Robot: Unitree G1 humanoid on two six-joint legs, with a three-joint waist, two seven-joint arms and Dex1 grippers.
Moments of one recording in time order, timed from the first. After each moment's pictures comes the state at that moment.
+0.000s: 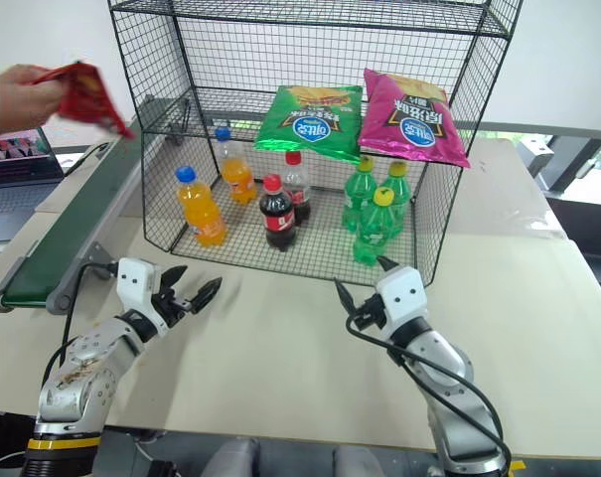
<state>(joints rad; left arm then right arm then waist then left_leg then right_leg) -0.08 0.41 0.17 -0.21 -0.40 0.42 -0.46 0.01 -0.31 0.05 -0.50 0.08 0.27 0.33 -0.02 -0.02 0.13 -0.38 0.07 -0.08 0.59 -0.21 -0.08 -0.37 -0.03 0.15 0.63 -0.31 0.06</state>
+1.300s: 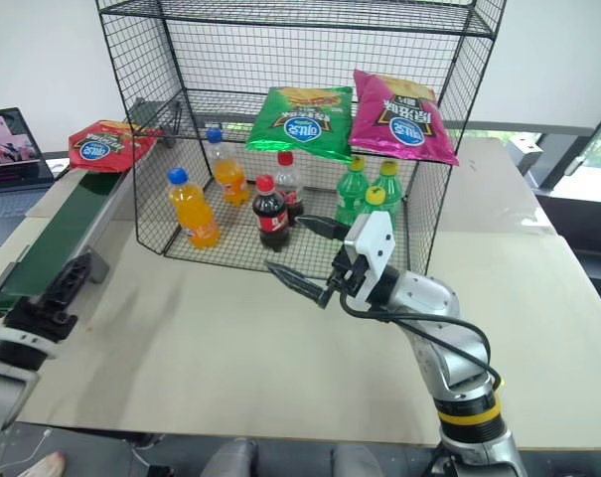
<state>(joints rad) 0.14 0.39 0.85 -0.39 -1.47 0.72 -0.04 -0.39 -0.36 0.11 -0.41 0.49 0.33 0.79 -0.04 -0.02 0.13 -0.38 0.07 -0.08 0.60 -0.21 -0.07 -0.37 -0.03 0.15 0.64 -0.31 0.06</state>
